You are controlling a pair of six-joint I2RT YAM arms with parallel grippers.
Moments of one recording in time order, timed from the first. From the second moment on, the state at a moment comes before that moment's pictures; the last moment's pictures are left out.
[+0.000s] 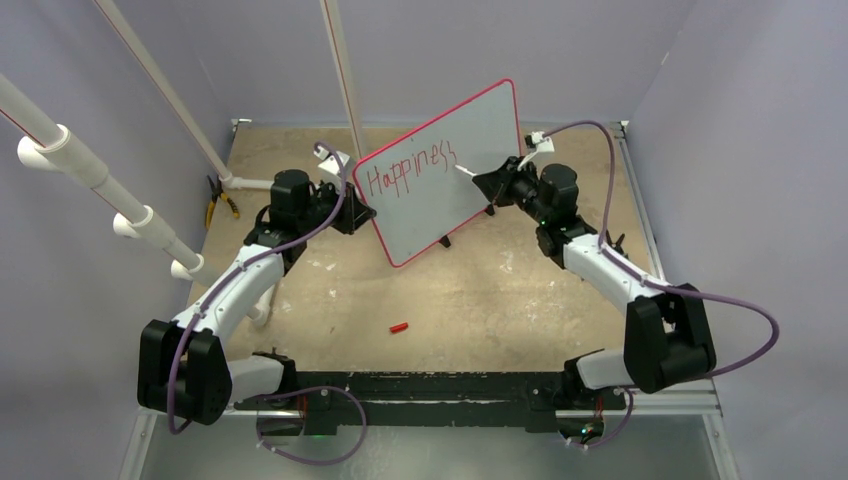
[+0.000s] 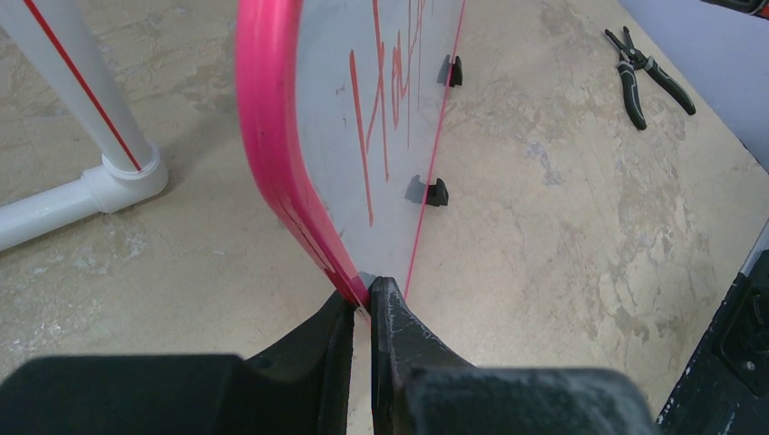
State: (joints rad) left arm -0.25 1.24 0.84 -0.01 0.52 -0.11; right arm 0.31 1.40 0.84 0.42 -0.27 0.48
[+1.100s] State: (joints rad) left arm -0.25 1.23 0.84 -0.01 0.52 -0.11; right arm 0.24 1.48 1.05 0.32 -0.31 0.43
